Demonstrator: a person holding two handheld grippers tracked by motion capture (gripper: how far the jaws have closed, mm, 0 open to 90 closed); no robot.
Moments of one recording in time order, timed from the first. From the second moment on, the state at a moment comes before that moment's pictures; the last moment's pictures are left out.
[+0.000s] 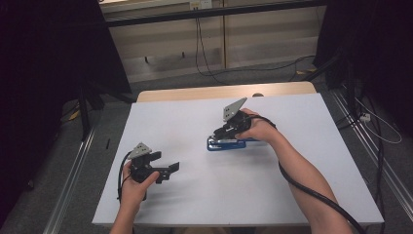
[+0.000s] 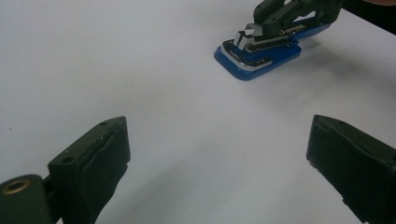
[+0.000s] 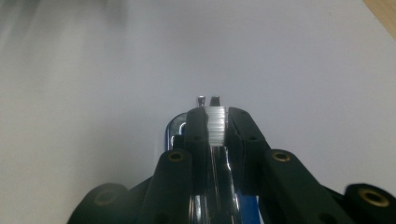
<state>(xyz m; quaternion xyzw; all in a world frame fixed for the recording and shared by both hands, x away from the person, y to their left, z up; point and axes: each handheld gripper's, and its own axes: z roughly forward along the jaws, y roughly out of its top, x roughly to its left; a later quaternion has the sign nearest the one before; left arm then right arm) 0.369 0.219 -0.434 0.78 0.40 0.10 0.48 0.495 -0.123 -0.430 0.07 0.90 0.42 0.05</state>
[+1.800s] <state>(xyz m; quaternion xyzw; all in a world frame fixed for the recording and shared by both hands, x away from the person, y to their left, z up) 0.370 0.219 -0.435 0.78 0.40 0.10 0.48 0.498 -0.119 -0.434 0.06 0.90 0.42 0.04</state>
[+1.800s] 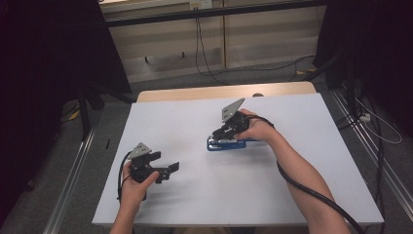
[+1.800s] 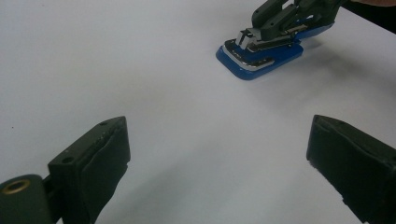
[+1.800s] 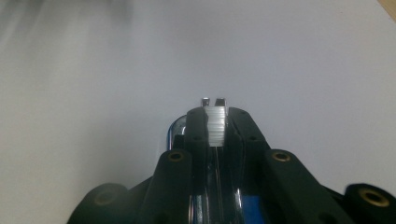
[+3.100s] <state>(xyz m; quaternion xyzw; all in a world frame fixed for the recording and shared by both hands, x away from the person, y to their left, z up) 0.369 0.213 -0.432 0.78 0.39 0.10 0.48 0.458 -0.178 -0.418 0.21 0.87 0.44 0.10</state>
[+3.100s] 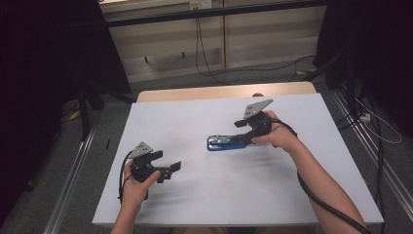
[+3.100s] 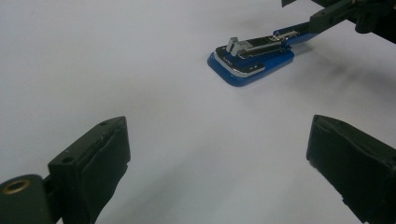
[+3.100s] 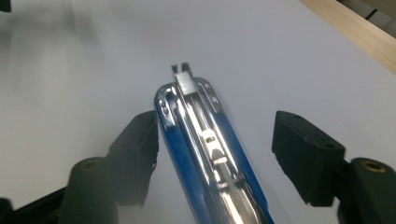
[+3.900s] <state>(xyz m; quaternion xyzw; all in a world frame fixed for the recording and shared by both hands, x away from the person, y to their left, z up) 0.378 0.204 -0.429 0.77 0.39 0.09 0.50 0.413 -0.226 -0.421 0.32 0.81 0.46 0.20</state>
